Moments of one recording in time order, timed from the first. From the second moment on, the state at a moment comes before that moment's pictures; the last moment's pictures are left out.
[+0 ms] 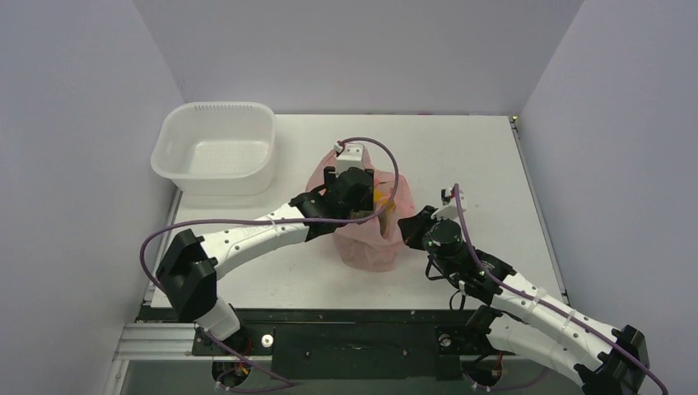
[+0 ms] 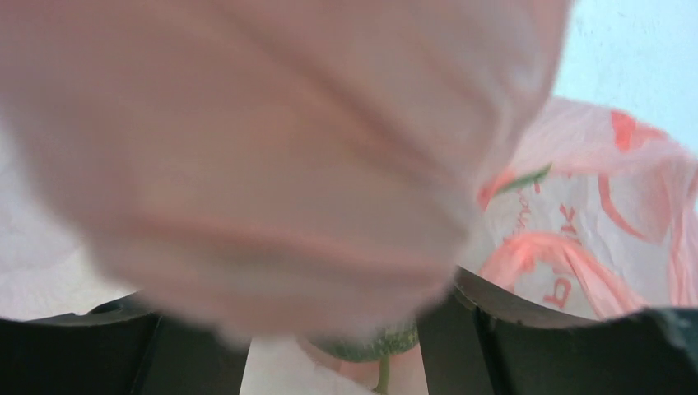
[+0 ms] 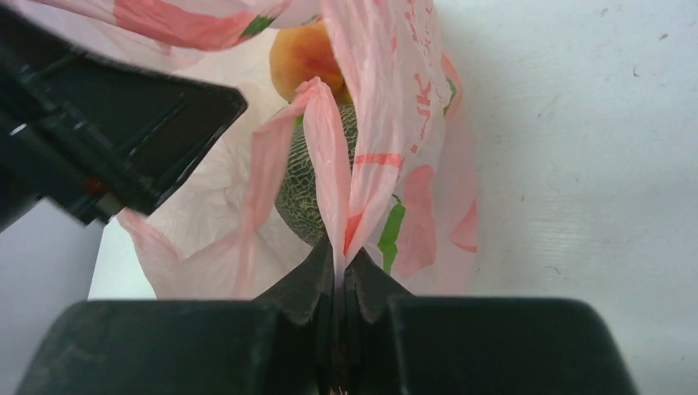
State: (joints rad) left arm -0.96 1.58 1.27 -0.32 -0.61 -0.55; right arm 0.81 0.80 0.56 -0.18 0.41 0.81
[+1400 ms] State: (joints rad) left arm -0.76 1.81 1.27 -0.06 -0.52 -0.49; right arm 0.83 0.75 0.49 -0.05 0.26 0.67
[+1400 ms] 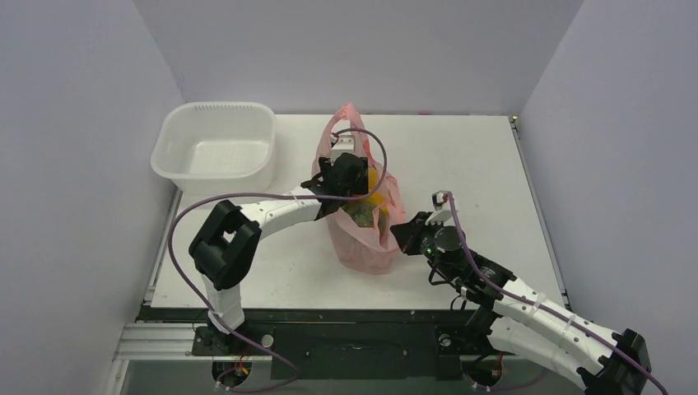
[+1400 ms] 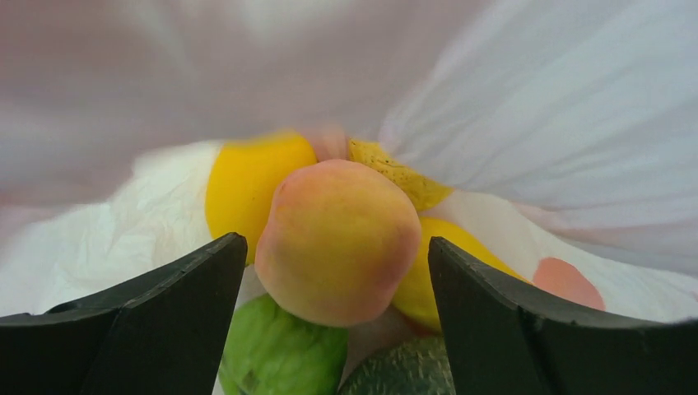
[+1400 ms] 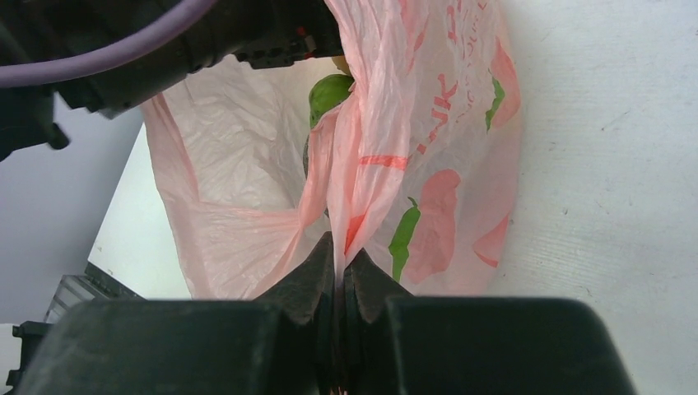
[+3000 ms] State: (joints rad) left arm -0.49 1.05 0.85 0.12 0.28 -0.83; right arm 0.82 0.77 0.52 -0.07 0.30 0.63
